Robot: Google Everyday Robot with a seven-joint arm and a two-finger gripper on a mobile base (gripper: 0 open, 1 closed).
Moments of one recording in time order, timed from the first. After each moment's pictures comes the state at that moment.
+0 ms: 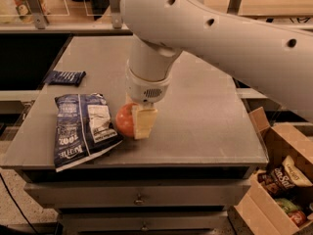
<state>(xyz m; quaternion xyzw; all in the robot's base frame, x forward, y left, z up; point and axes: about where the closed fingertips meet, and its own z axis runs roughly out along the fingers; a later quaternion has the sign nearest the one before) 0.483 0.039 0.847 -0.80 0.59 0.05 0.11</state>
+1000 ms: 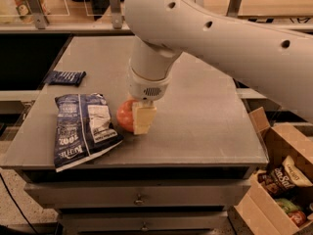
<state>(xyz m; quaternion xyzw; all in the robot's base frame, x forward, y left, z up) 0.499 0.042 0.842 -0.78 0.61 0.05 0.13</state>
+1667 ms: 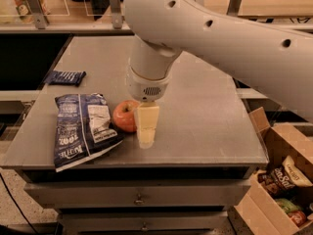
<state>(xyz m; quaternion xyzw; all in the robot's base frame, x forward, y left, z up) 0.498 0.044 0.844 -0.79 0.60 0.05 0.13</state>
